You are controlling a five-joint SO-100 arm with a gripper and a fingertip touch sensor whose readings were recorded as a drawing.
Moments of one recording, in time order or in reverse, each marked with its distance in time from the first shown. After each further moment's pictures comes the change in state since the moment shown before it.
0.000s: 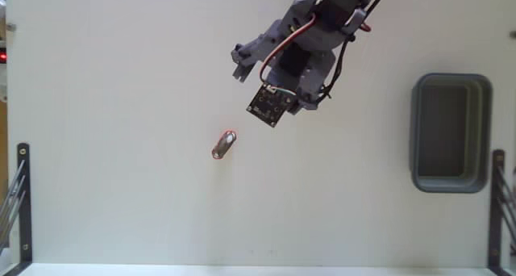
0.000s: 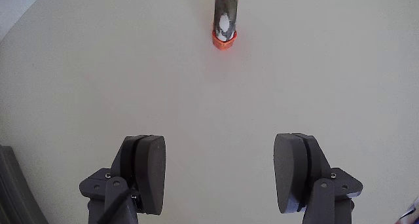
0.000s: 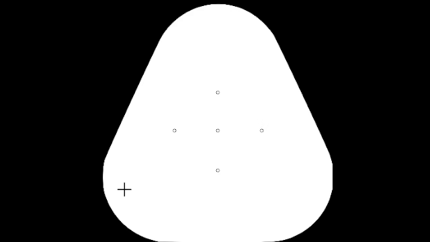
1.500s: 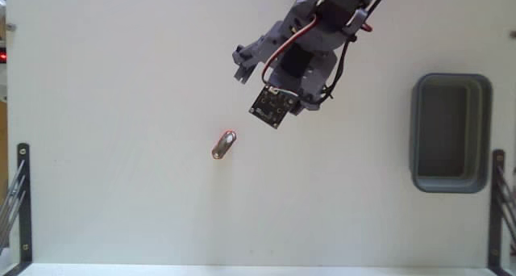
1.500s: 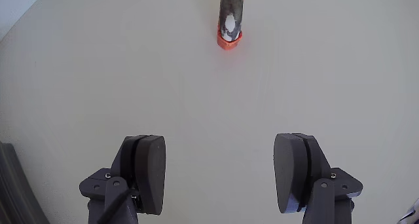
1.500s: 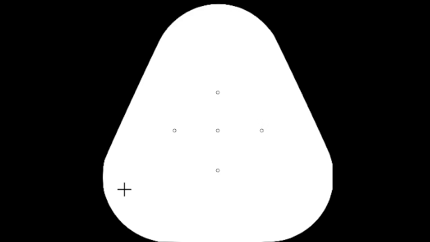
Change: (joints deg) arm -0.9 0.3 0.0 0.0 0.1
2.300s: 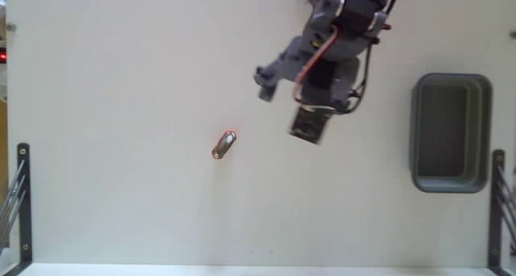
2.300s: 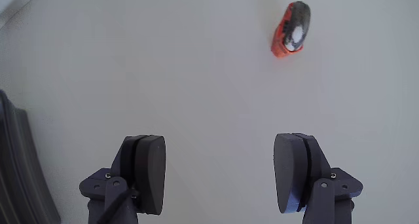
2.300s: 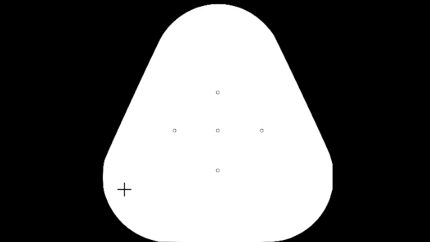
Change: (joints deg) arm -9.1 0.0 0.0 0.0 0.1
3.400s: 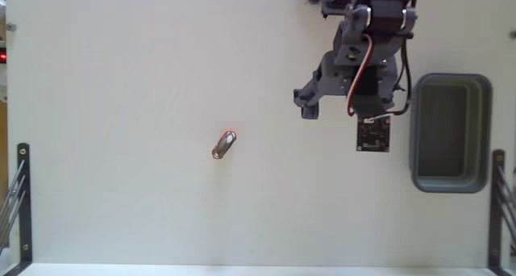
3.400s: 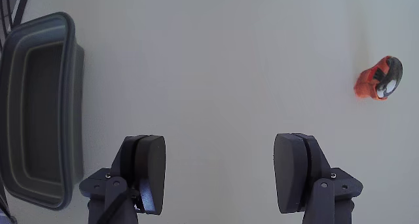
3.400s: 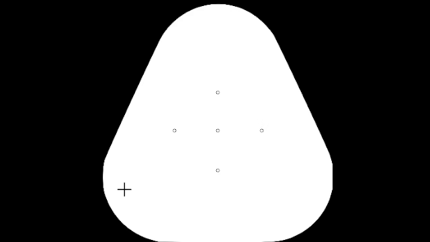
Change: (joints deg) arm -20.9 0.0 0.0 0.0 -0.2
